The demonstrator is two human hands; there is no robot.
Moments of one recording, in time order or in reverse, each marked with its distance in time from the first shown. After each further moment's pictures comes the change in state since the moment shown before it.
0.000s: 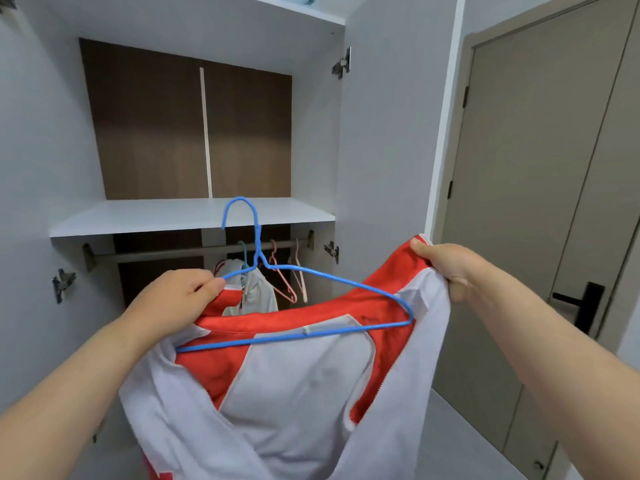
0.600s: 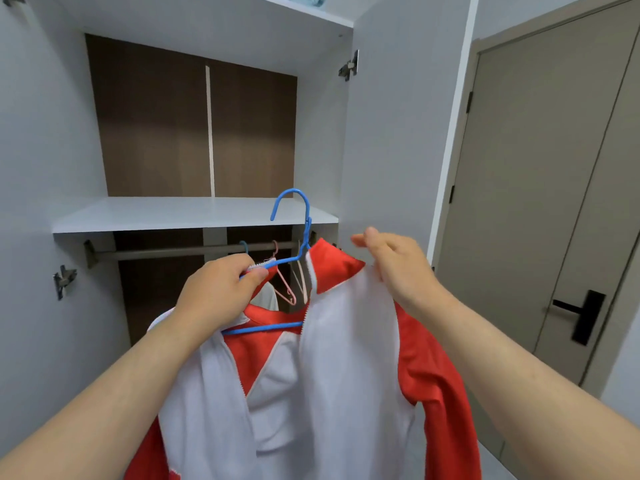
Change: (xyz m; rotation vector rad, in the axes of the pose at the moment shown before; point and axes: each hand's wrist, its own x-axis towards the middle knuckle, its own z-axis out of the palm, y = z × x) left_hand 0.011 0.056 0.016 -0.021 0.090 -0.104; right_hand -0.046 0.002 0.073 -0.417 -0.077 -0.685
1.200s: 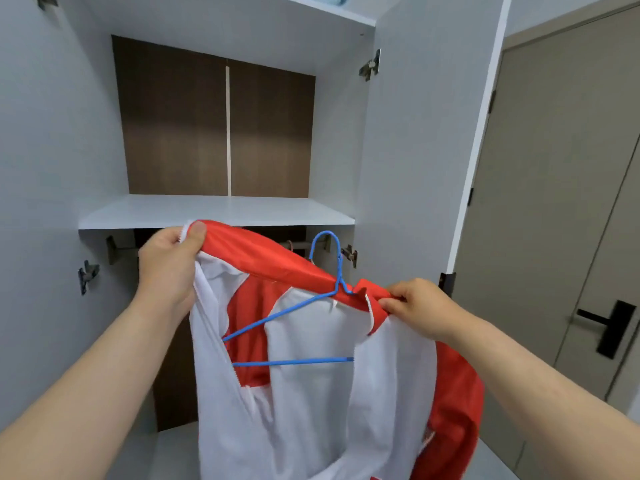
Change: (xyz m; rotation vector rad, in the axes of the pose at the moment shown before) left_hand 0.020 -0.052 -0.033 -1.142 0.427 -0.395; right_hand 0.012 0.069 0.000 -0.586 -0.287 -0.022
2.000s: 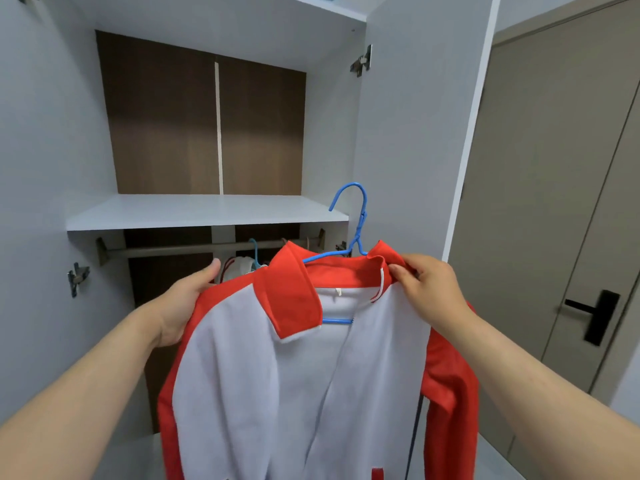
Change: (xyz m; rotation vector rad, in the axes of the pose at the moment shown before) left_hand -0.017 -0.015 -0.023 0.369 -0.645 -0.579; right_hand -0.005 -0.002 0.000 0.199 0.534 -0.095
